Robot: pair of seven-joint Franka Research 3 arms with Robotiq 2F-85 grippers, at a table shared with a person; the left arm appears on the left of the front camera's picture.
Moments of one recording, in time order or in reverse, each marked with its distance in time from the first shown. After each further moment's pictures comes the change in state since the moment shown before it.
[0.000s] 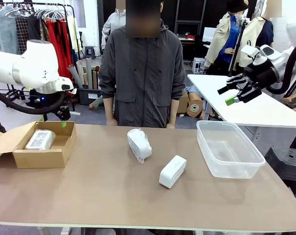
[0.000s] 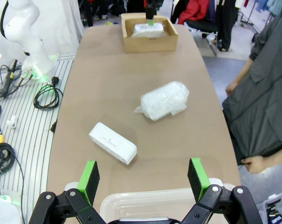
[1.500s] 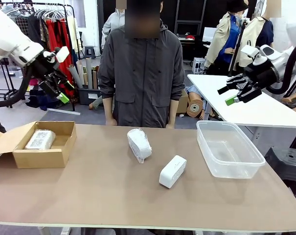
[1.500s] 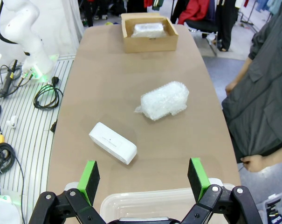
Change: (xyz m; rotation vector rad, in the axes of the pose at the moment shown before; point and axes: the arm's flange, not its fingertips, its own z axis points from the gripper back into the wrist) left arm -0.031 0.012 0.116 -0.394 -0.636 -1.133; right arm 0.000 0.000 0.000 0.000 0.000 0.000
